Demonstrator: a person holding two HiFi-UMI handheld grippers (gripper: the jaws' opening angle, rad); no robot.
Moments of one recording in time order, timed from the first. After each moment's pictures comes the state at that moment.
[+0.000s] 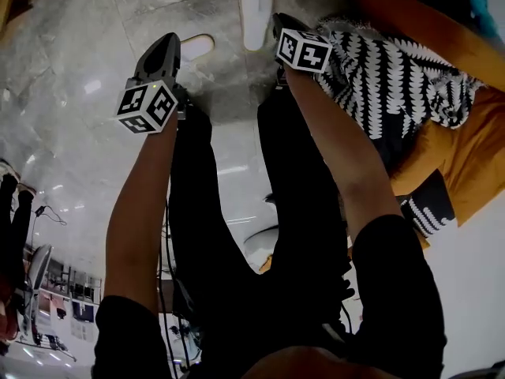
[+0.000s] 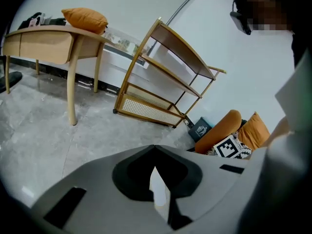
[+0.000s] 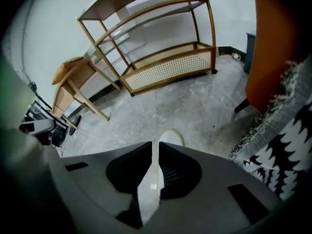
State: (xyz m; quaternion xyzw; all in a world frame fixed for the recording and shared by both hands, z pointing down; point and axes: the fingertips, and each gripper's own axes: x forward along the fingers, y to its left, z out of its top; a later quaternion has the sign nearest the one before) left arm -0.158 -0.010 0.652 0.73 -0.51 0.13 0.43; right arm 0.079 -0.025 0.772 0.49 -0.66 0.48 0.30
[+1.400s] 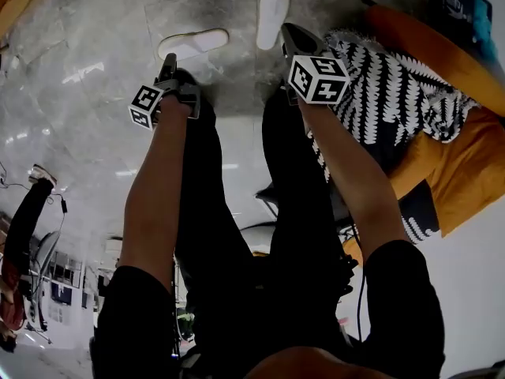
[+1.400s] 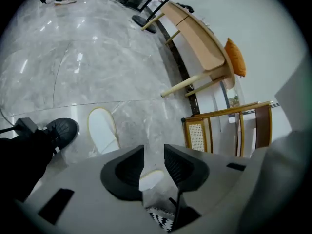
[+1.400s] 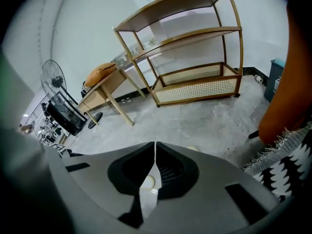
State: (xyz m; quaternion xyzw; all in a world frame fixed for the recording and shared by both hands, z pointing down) left arm -0.249 0.112 0.723 0.28 -0.66 -0.17 0.68; right arm 0.028 -0.030 0.647 0.42 -0.75 0.42 0.28
